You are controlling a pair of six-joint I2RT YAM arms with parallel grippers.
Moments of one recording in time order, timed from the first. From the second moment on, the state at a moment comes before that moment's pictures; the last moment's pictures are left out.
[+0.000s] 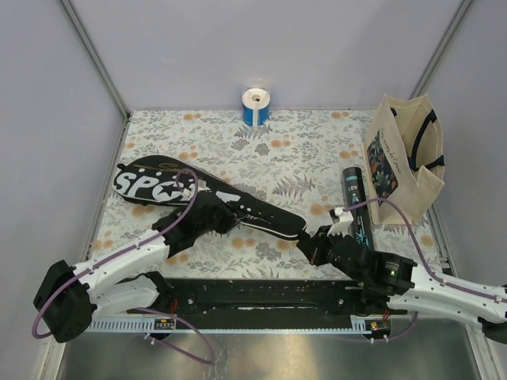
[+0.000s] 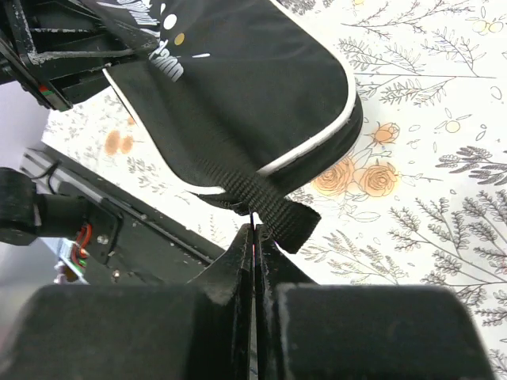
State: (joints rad) left arm -0.80 1.02 0.57 -0.19 -0.16 -1.47; right arm 1.21 0.53 0.42 -0.34 0.42 0.86
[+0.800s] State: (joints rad) left arm -0.59 1.36 1.06 -0.49 0.31 -0.72; right arm 1.22 0.45 0.41 -0.35 0.45 0.83
